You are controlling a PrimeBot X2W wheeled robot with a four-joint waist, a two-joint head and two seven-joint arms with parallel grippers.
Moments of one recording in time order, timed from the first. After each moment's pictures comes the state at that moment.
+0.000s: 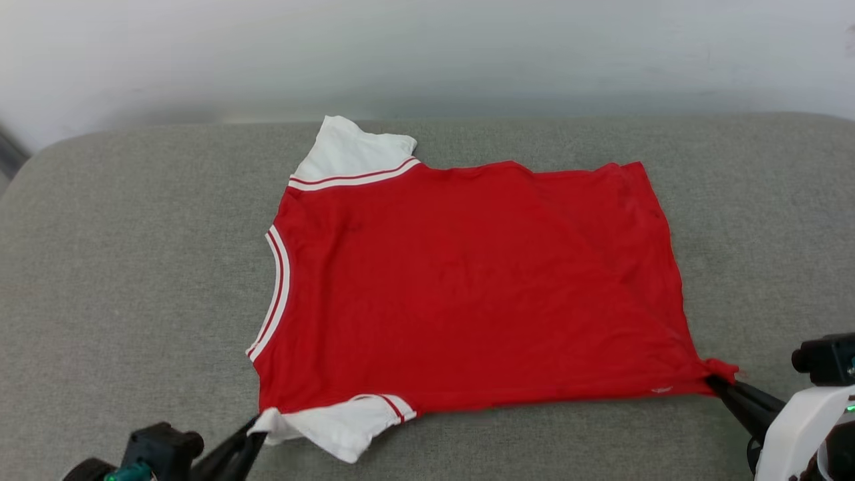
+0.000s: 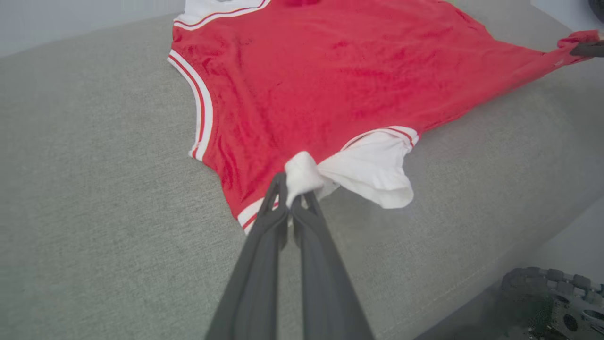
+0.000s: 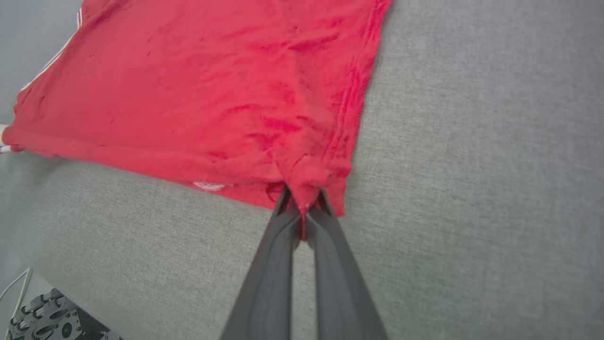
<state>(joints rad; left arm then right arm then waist) 0.23 0.70 -0.36 -0.33 -0.59 0.04 0.11 -0.06 -0.64 0.35 0.13 0.80 0.13 0.24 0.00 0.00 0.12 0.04</state>
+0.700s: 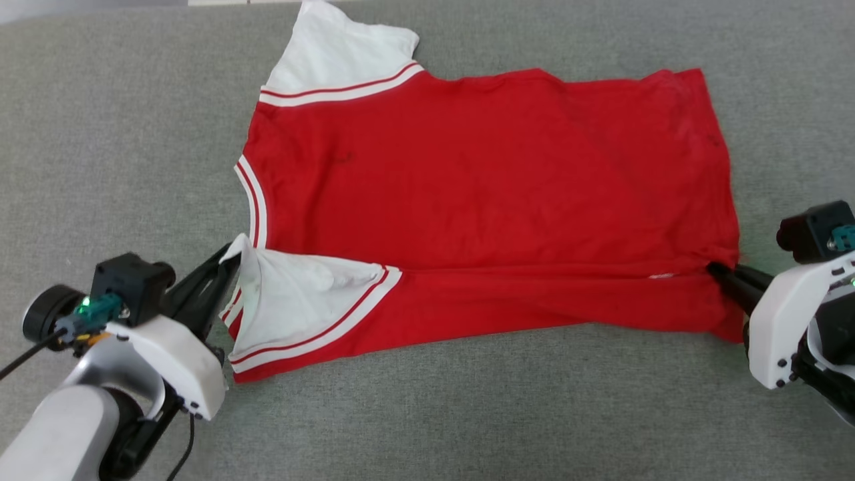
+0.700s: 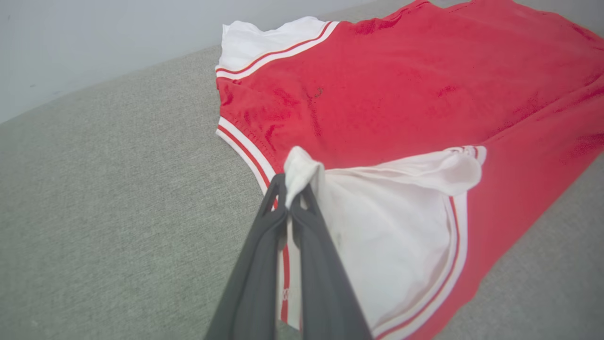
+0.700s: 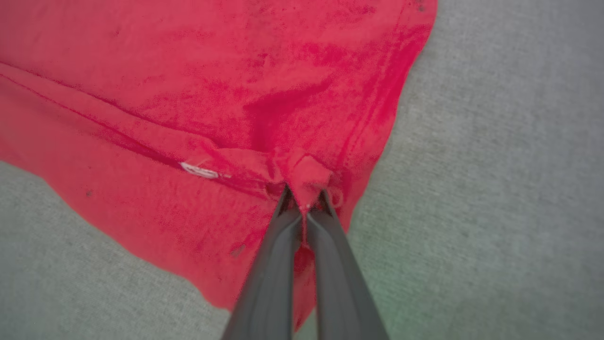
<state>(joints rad) -0.24 0.66 -0.35 -0.08 -0.56 -0.06 0.09 -0.34 -0.59 0.30 0.08 0.59 0.13 0.49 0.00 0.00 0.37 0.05</state>
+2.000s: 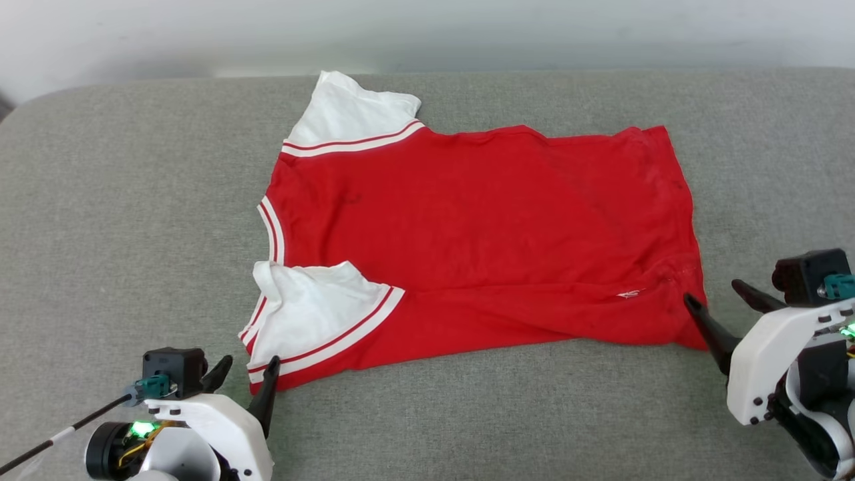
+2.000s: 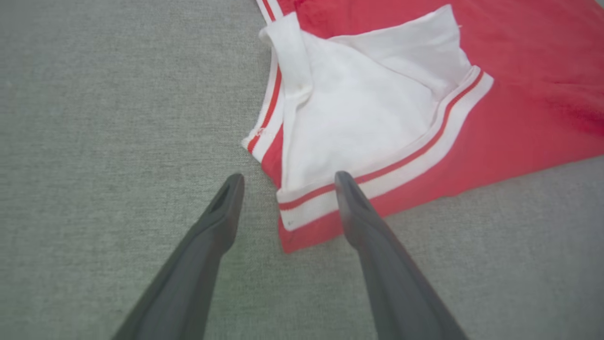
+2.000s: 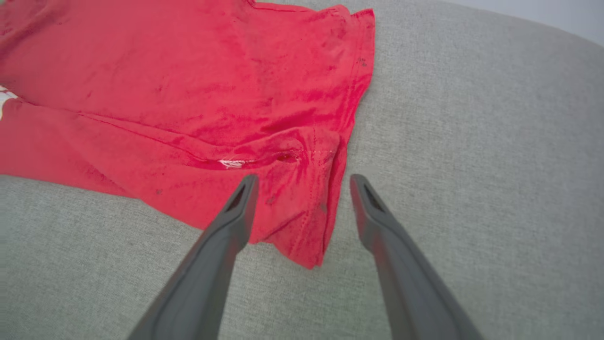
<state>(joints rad) -0.08 0.50 -0.40 0.06 -0.66 0.17 0.11 -0.18 -0.37 0.09 0.01 0.36 0.13 0.51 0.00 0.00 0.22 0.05</state>
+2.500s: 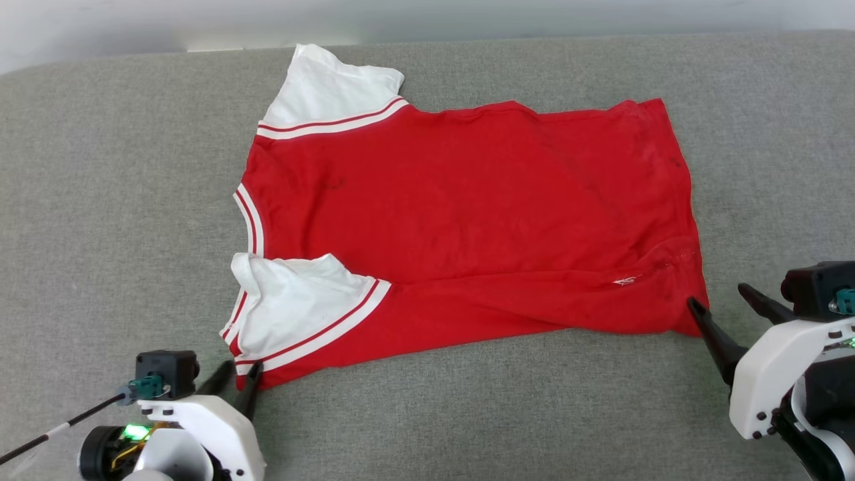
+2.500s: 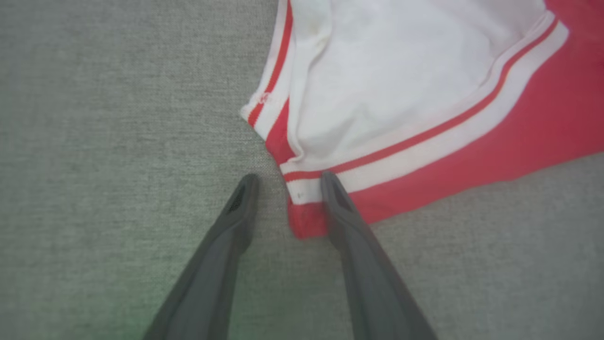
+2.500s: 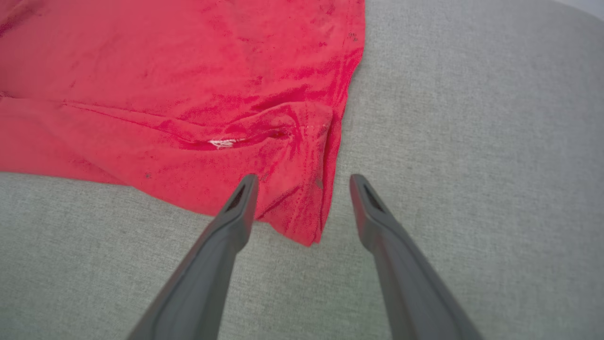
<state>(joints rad) -0.08 0.51 -0.41 0.11 -0.68 0.18 0.18 -0.11 -0.31 0.03 -0.14 0.30 0.13 0.55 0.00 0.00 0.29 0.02</state>
